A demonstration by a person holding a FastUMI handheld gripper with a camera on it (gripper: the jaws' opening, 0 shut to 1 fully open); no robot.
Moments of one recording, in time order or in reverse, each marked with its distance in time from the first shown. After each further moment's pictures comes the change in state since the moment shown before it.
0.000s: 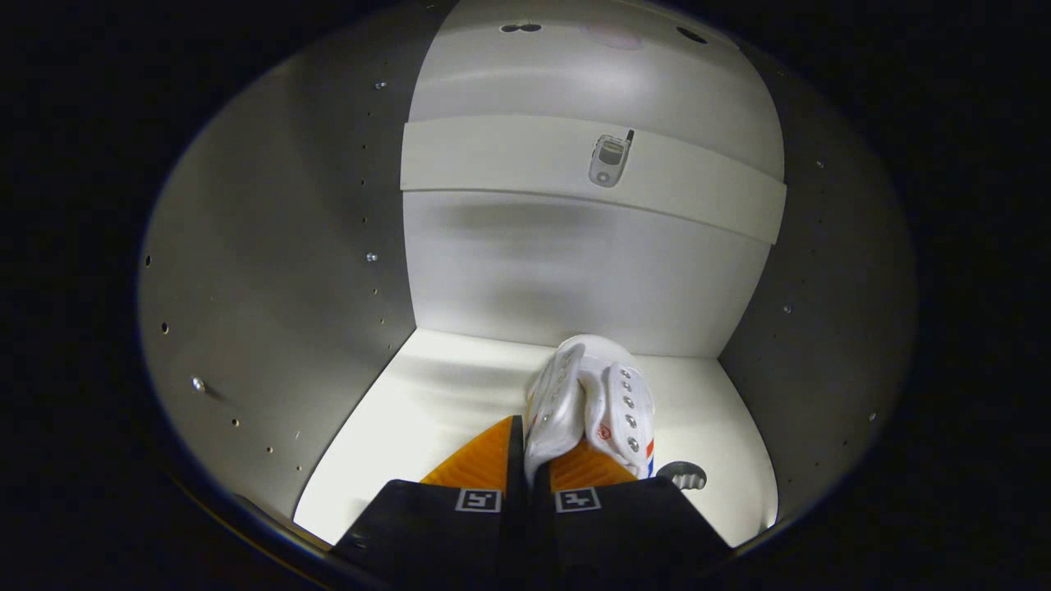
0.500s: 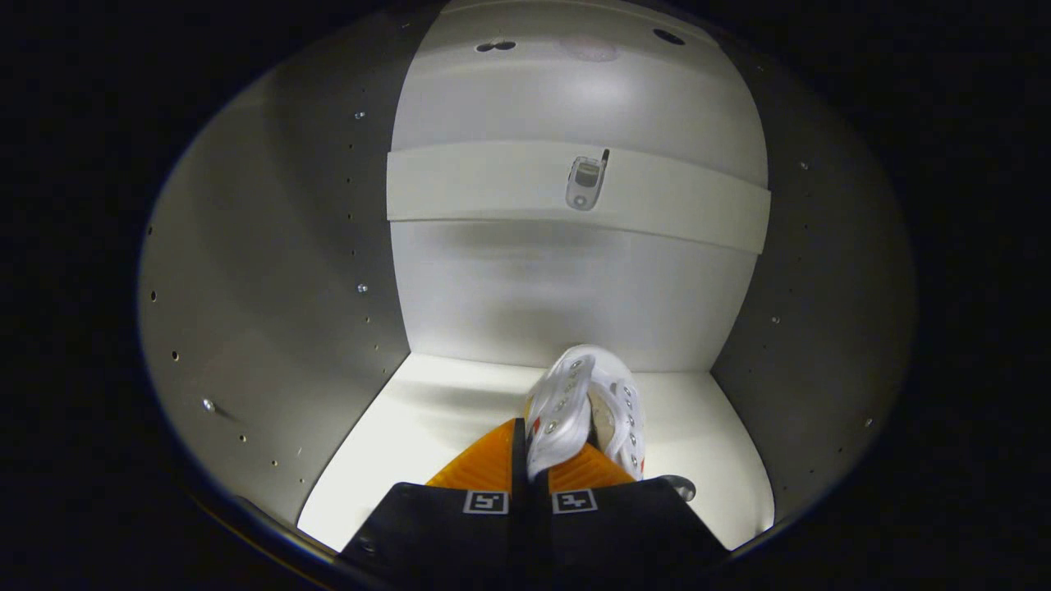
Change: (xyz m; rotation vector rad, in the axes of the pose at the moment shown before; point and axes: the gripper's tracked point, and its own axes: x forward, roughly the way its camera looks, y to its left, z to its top) arm 0.011 -0.001 0.015 0.027 -0.078 0.002
